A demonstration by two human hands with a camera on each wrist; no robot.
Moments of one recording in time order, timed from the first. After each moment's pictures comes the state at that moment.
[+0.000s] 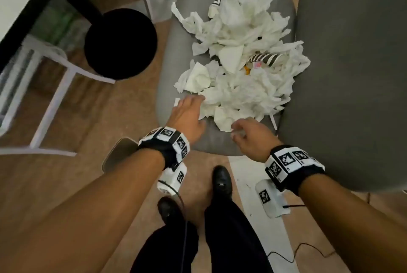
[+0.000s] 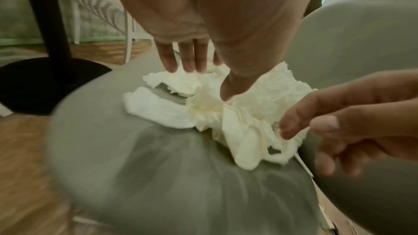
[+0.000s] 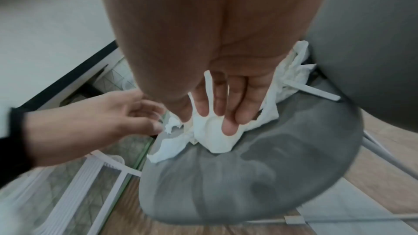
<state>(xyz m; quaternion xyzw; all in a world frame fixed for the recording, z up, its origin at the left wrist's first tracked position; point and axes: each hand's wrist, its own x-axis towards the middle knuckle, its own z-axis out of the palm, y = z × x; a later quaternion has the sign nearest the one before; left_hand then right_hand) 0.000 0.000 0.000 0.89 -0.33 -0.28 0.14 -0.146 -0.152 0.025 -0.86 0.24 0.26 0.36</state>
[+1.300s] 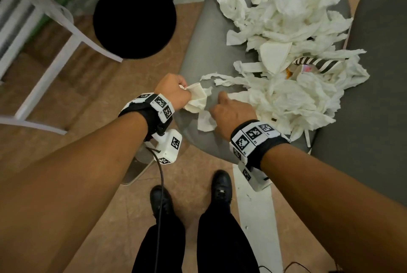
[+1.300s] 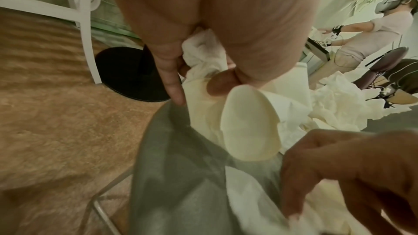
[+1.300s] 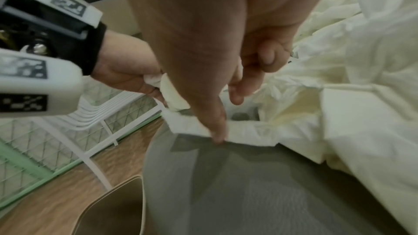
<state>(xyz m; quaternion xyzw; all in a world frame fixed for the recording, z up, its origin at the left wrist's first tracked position) 0.104 0.049 -0.052 0.92 -0.07 -0.30 0.26 -0.015 -0.078 -0.017 -0.95 0.05 0.31 0.04</state>
